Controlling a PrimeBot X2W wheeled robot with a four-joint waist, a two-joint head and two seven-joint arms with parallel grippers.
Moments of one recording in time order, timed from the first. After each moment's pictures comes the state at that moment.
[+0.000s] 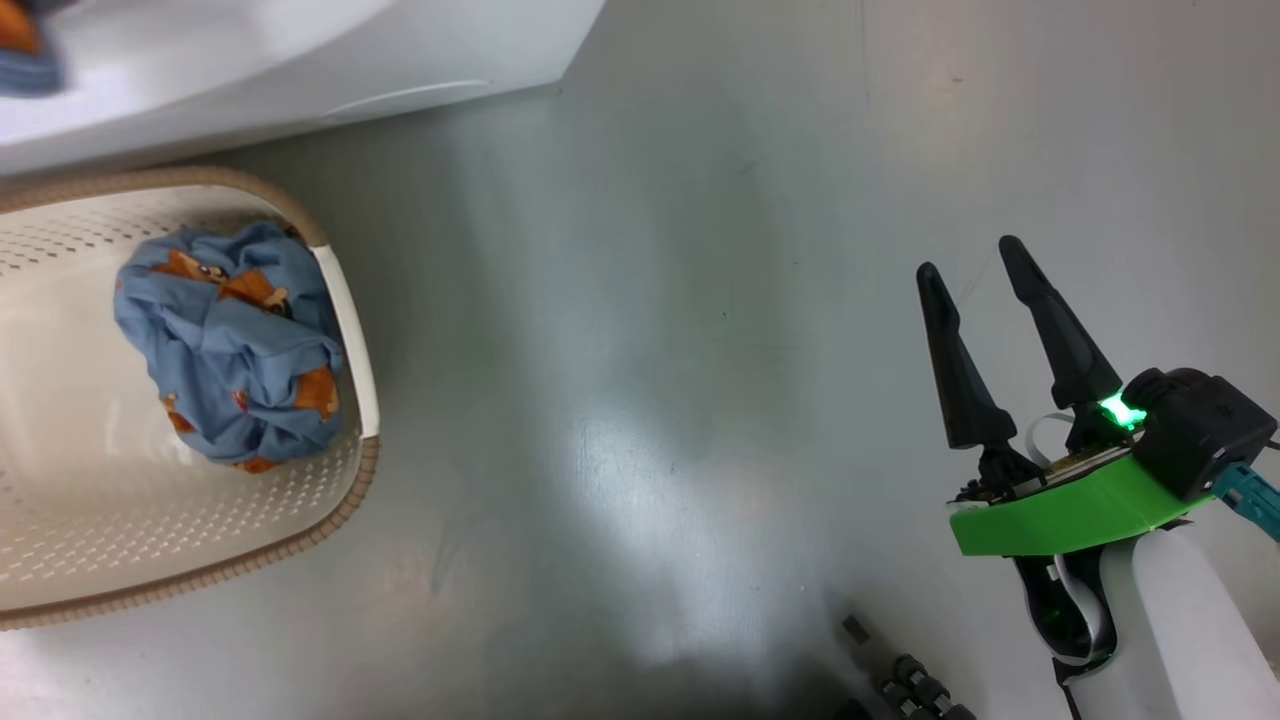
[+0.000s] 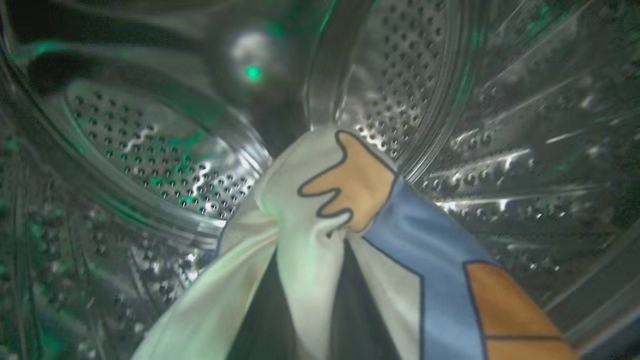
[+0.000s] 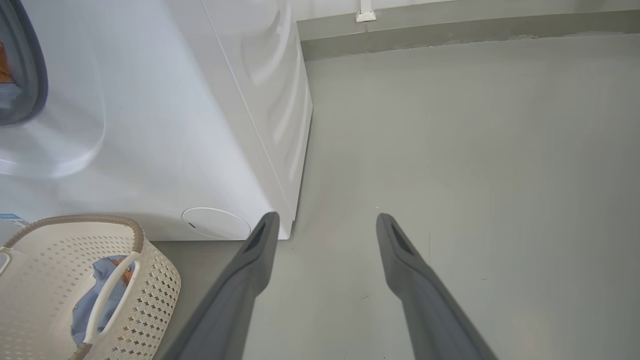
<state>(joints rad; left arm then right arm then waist) -1.33 0.32 0.02 0.78 -0.09 -0.09 -0.25 -0.31 -0.15 0.12 0.01 0.32 0.13 -0.26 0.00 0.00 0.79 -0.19</state>
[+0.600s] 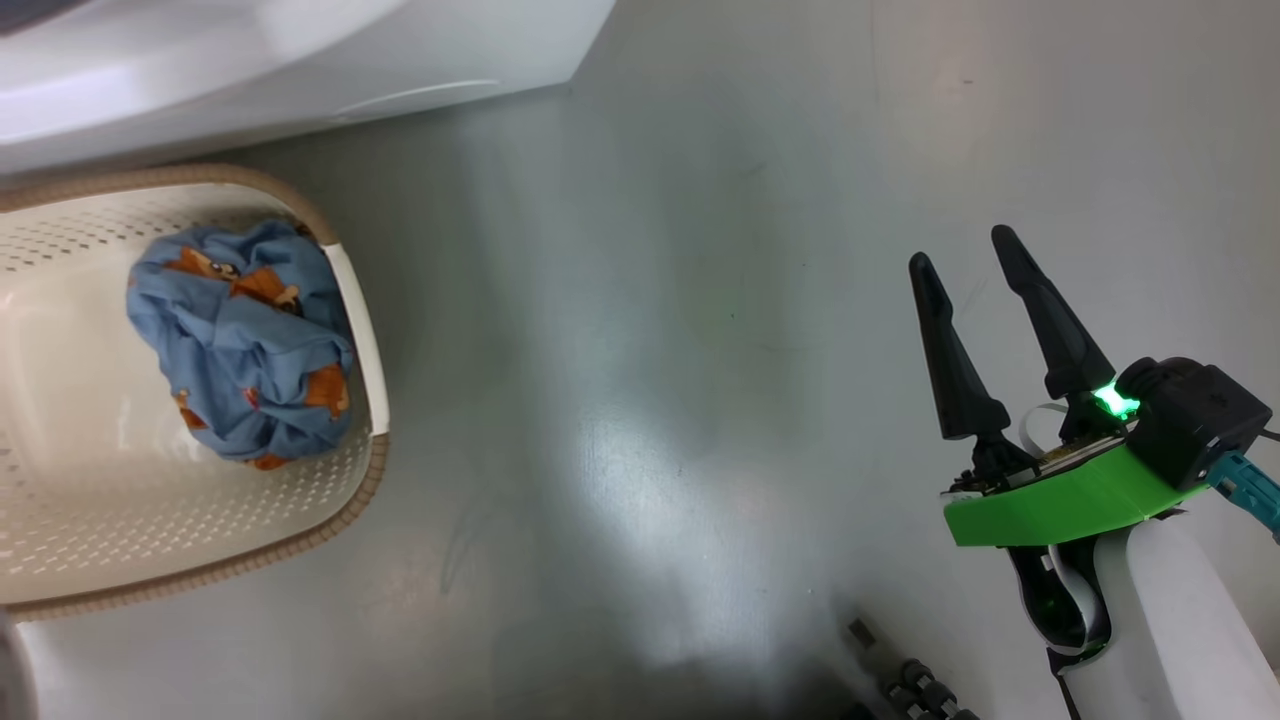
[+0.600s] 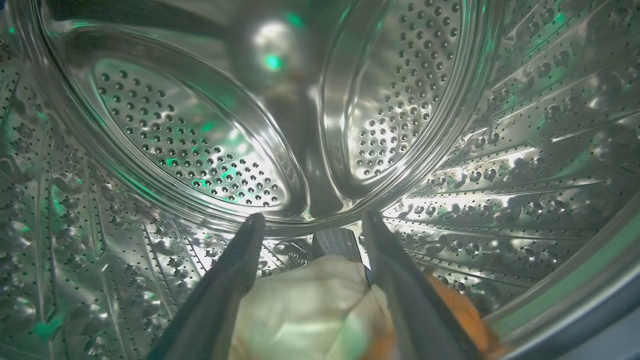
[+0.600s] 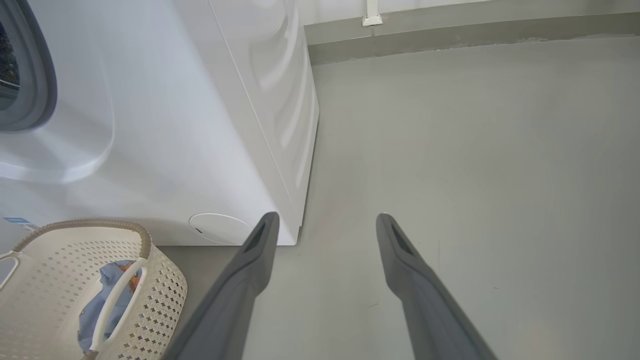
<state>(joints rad) -1.23 0.28 0.07 0.64 -0.10 -0.07 -0.26 -0.33 -0.14 0.13 0.02 0.32 0.13 -0.26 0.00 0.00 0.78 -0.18</state>
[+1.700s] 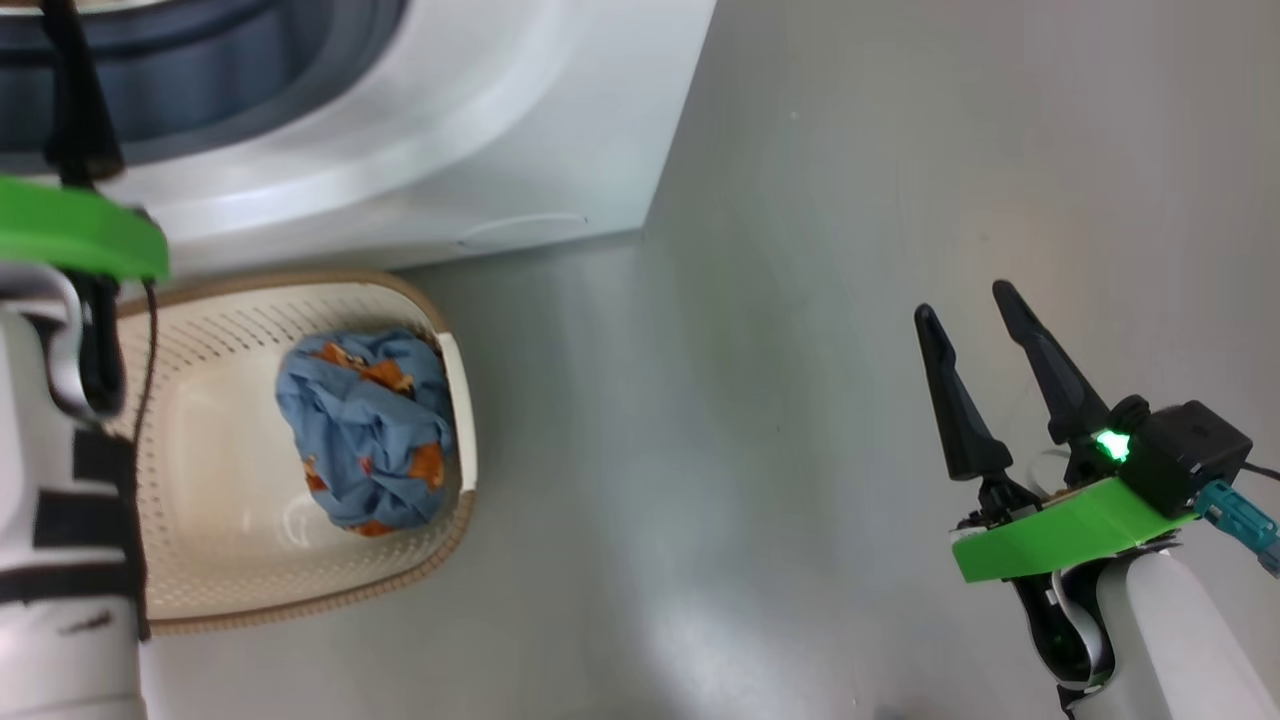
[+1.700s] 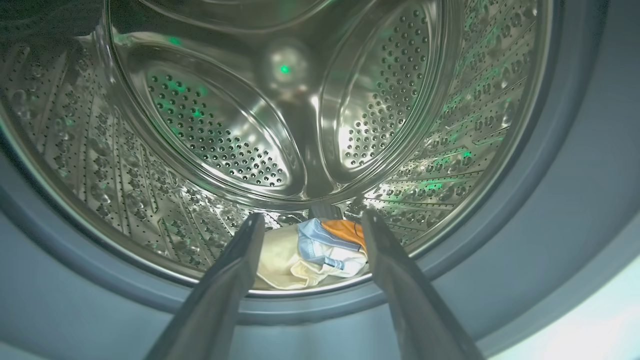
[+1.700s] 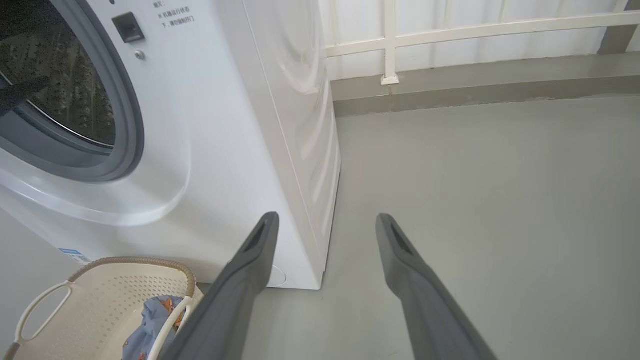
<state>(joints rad) -0.87 0.16 0.11 0.55 -0.13 -0.09 -0.26 -0.29 -0.16 0.13 0.07 0.32 0.13 -0.26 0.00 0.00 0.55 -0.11</state>
